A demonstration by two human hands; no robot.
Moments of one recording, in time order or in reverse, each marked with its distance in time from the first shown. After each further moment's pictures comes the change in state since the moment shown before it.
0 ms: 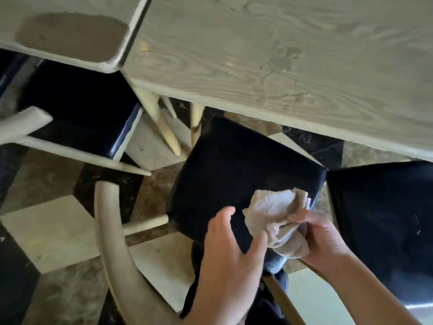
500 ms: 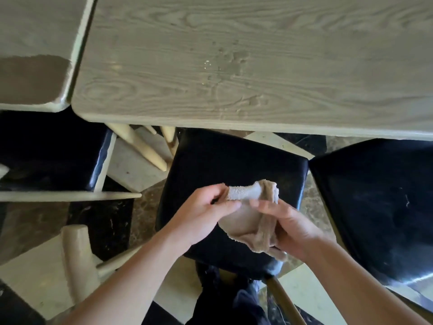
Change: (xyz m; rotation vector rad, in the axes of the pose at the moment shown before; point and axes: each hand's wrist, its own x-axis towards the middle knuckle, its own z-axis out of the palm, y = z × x) left_hand 0.112 0.030 -0.029 0.101 -0.476 0.174; right_hand 0.015 -0.008 0.018 -0.173 -0.071 -0.058
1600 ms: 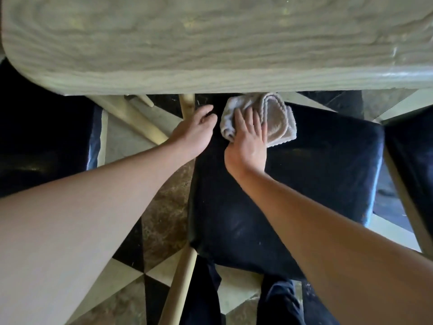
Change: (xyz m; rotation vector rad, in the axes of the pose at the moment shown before) left_hand 0.196 -0.109 -0.168 0.401 0.224 -0.133; right_hand 0.303 0.031 0.052 -1.345 0.951 -0.310
